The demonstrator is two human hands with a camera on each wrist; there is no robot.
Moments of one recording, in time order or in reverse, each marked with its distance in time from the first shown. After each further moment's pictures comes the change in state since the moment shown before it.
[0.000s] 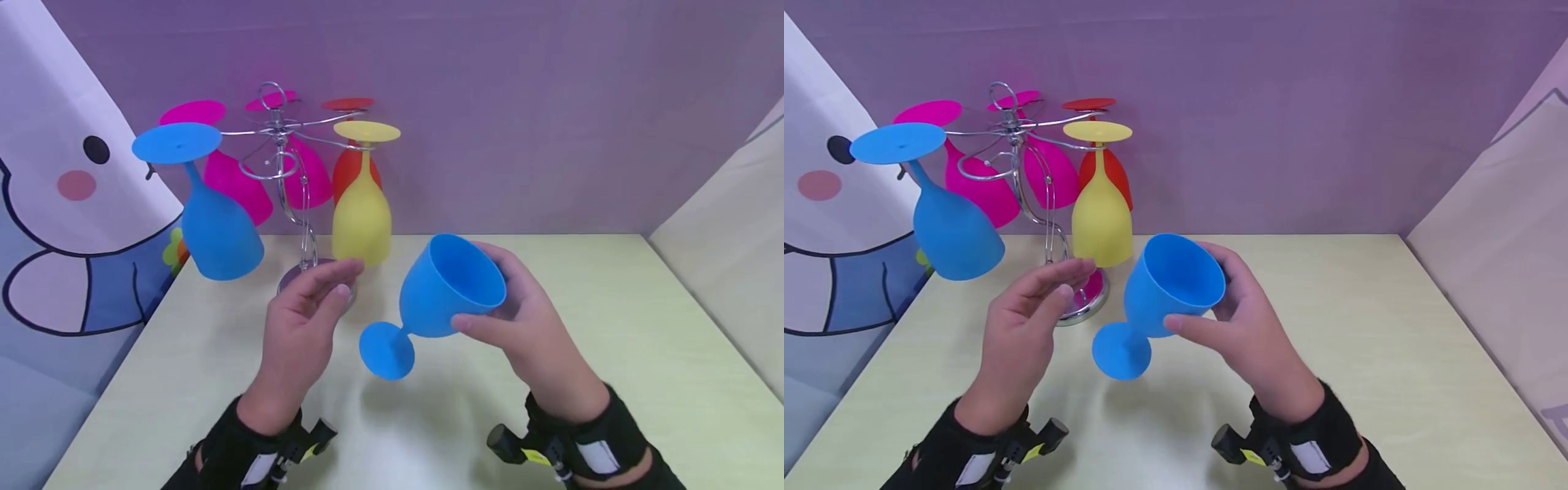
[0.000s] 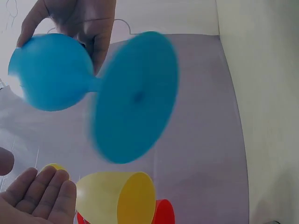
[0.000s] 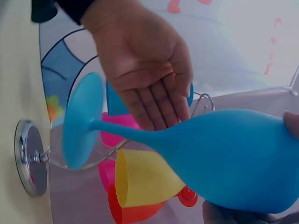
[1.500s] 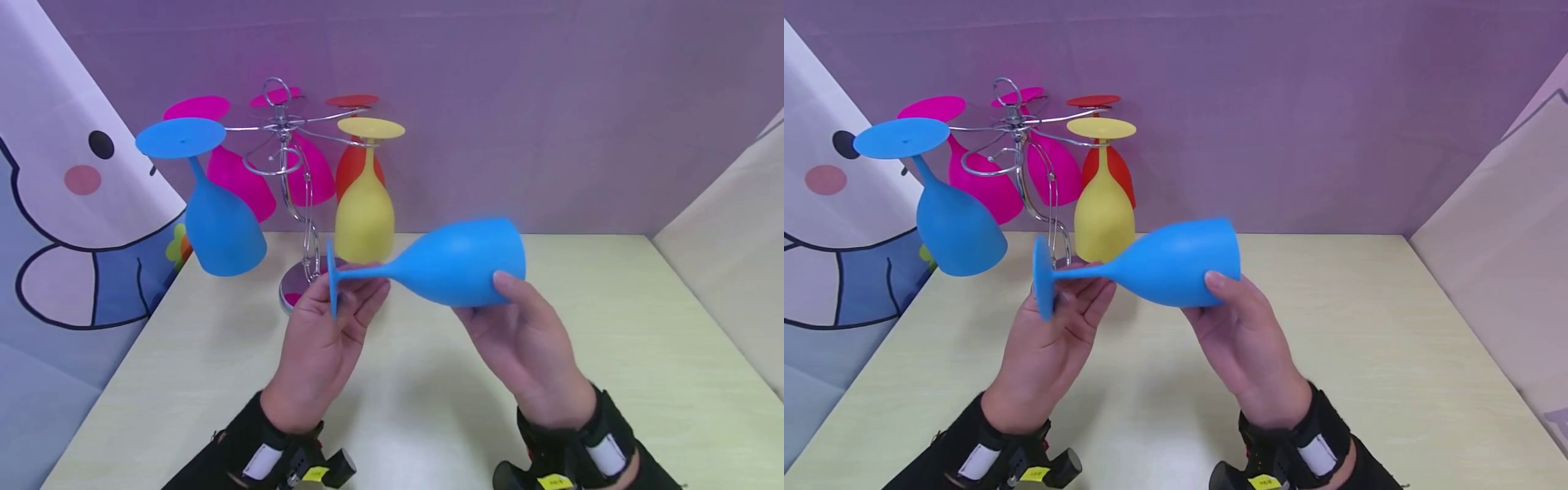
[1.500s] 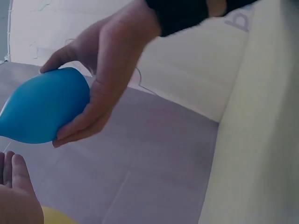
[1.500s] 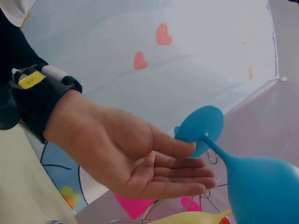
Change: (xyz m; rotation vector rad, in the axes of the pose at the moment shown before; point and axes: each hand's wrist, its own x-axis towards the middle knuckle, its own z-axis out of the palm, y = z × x) left_hand -0.004 -0.005 0.022 -0.867 -0.021 -0.231; right_hand 0.007 0.011 0.013 0.931 0.051 0.045
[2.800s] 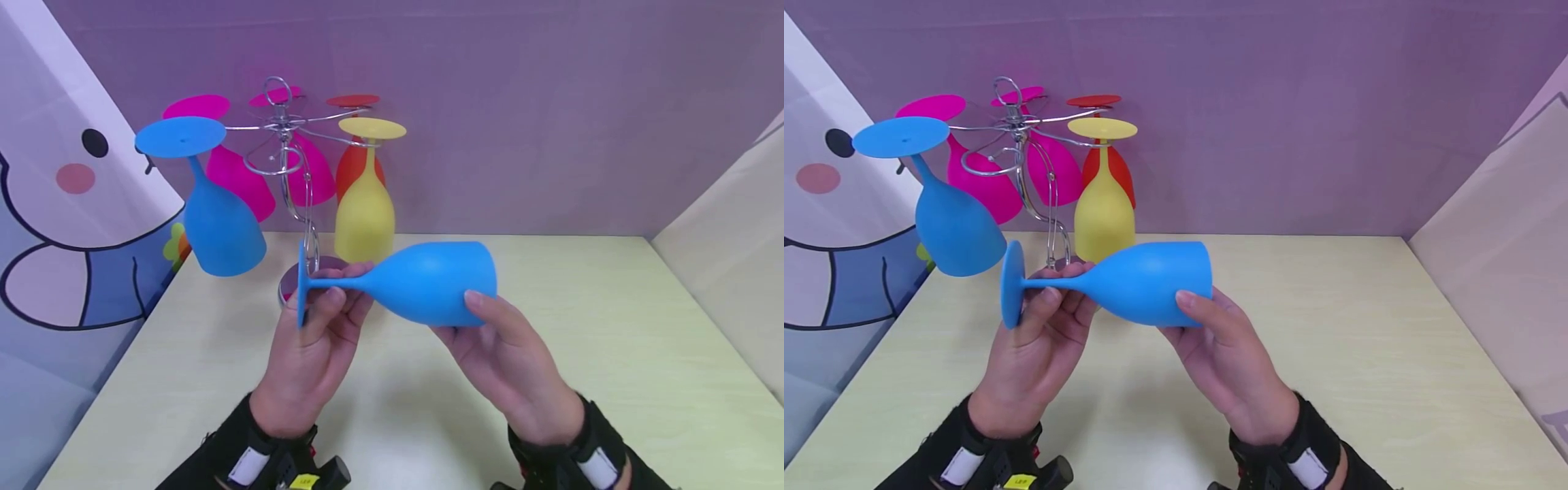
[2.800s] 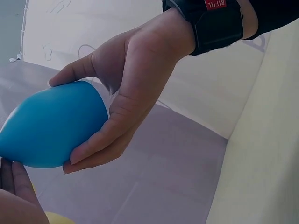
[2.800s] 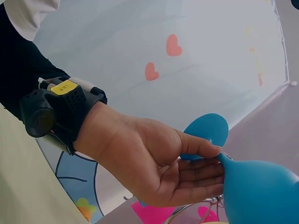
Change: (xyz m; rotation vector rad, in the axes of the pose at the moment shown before) left_hand -0.002 0.011 -0.001 -0.208 -0.110 0.042; right_hand -0.007 0.012 0.009 -0.100 -0.036 0.143
